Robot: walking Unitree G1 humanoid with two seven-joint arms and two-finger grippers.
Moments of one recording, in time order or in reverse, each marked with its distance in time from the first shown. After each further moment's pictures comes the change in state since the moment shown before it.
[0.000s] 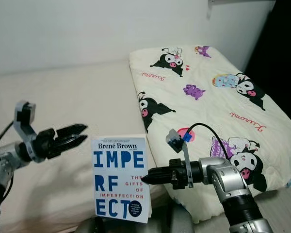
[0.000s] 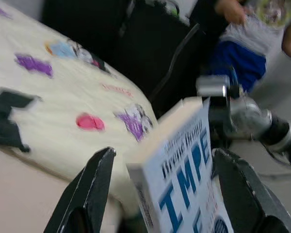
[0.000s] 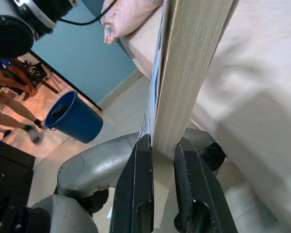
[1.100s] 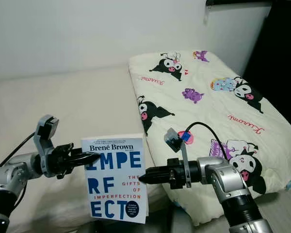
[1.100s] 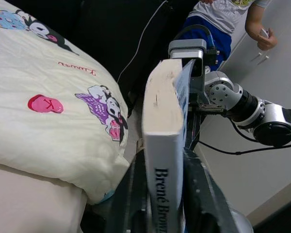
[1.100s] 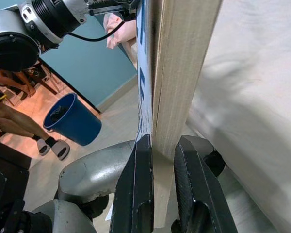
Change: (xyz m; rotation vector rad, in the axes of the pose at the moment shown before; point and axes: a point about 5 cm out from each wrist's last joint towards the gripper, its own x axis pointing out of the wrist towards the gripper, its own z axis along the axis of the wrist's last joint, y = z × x) left arm 0.018 -0.011 -0.024 -0.077 0.070 -0.139; right arm 0.005 0.003 0.003 -0.007 -0.010 0.007
